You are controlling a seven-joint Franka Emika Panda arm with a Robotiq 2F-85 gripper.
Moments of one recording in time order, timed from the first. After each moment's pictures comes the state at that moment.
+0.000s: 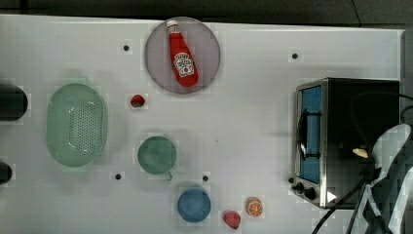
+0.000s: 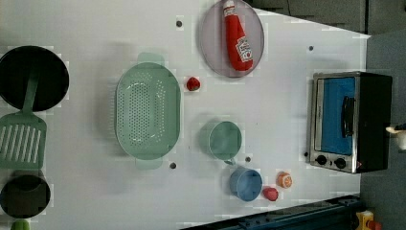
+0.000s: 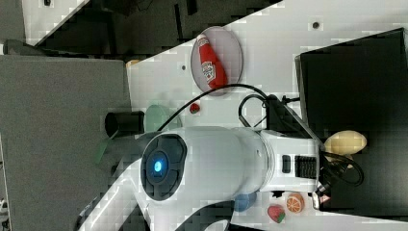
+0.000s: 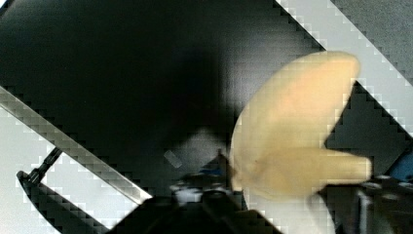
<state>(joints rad) -0.14 0.25 -0.64 -1.81 0.02 0.41 -0.67</state>
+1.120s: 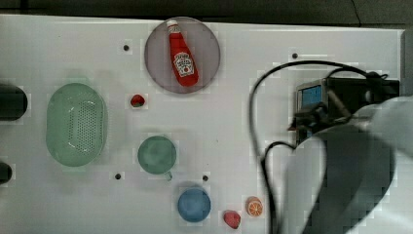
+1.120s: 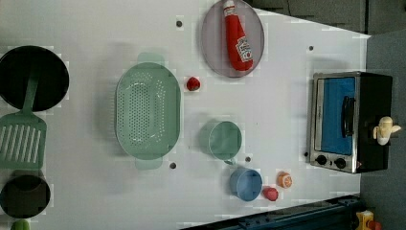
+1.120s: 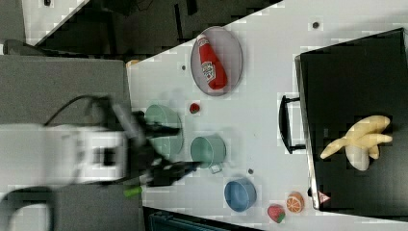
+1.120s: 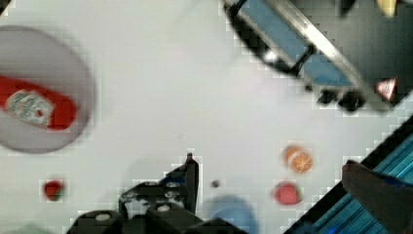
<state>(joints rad) -0.01 -0.09 -0.35 -1.76 0.01 -0.01 -0.28</state>
